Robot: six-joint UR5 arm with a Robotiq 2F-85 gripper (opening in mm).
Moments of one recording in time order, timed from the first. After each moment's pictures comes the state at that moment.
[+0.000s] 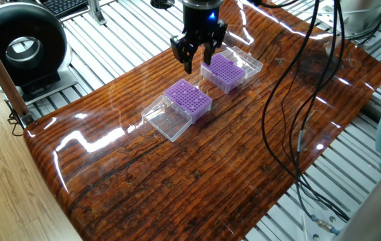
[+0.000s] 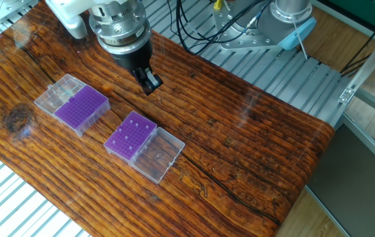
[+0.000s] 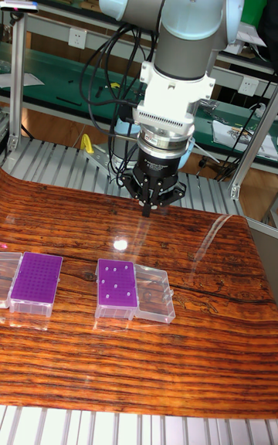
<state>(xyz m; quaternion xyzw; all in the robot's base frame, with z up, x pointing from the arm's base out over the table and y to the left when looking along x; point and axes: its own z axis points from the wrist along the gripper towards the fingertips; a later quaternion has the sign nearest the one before) 0.515 0.029 0.191 -0.13 -0.99 -0.04 0.06</state>
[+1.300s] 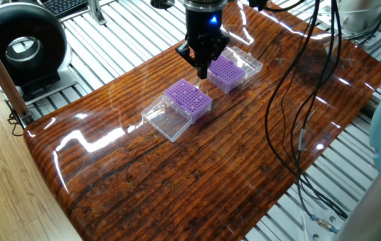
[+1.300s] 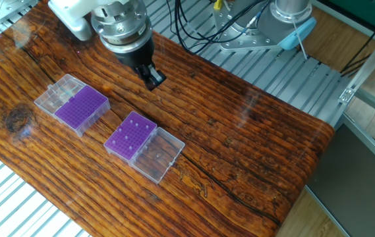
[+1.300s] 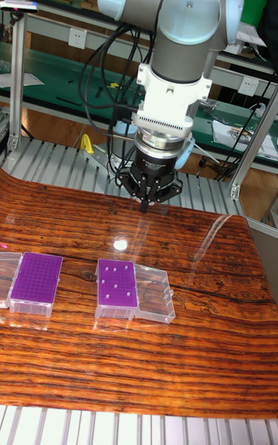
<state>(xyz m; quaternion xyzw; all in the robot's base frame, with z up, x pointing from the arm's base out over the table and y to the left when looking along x) 0.499 0.023 0.188 -0.08 -0.99 -0.04 0.08</state>
